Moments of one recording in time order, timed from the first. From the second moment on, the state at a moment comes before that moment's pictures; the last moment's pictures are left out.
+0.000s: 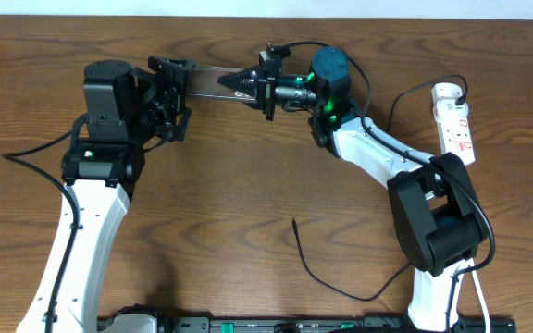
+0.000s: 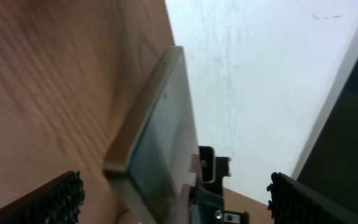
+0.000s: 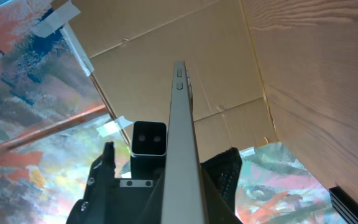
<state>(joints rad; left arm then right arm) -0.05 1.33 1.12 -0.34 0.36 -1.41 0.46 2.06 1.36 0.75 -1.00 1.95</state>
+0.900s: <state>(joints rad) -0.05 1.33 1.12 -0.21 0.36 -1.43 0.51 2.06 1.36 0.86 -0.84 2.04</state>
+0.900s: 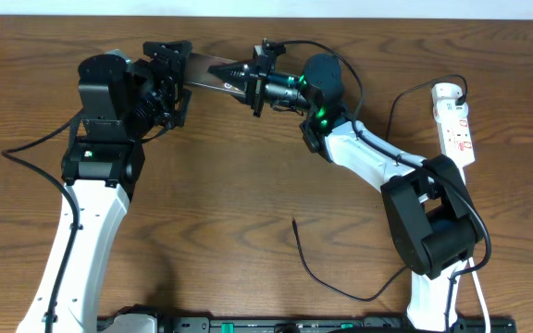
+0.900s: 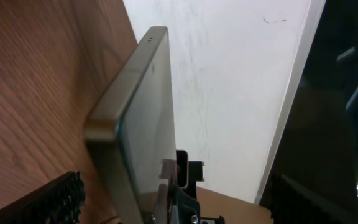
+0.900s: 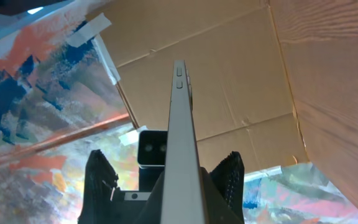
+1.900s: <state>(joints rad) -0.05 1.39 1.12 -0.17 0.36 -1.40 0.51 2.06 1.36 0.86 -0.82 2.04</state>
